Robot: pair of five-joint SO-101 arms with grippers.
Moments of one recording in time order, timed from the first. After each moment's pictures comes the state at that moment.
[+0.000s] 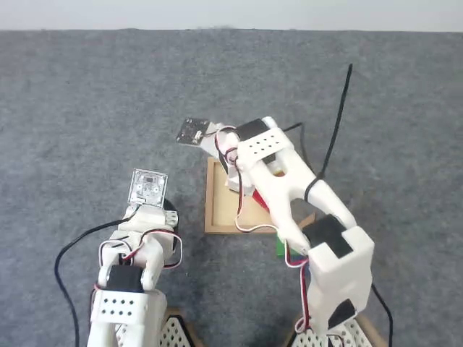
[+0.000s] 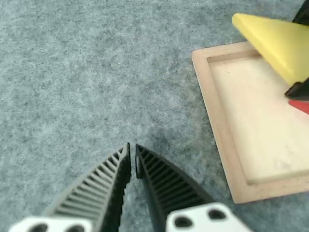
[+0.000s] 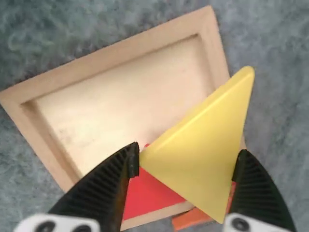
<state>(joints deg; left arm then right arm) -2.5 -85.0 97.3 45.6 -0.3 -32.9 20.7 -0.5 71.4 40.2</state>
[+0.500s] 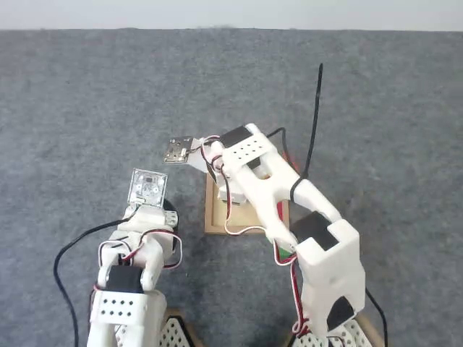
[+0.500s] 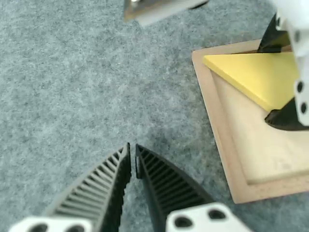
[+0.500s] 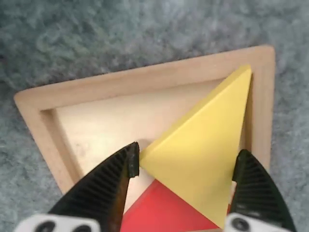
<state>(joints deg) -2.5 -85.0 97.3 45.6 -0.3 -36.4 25.8 -2.4 71.2 46.3</state>
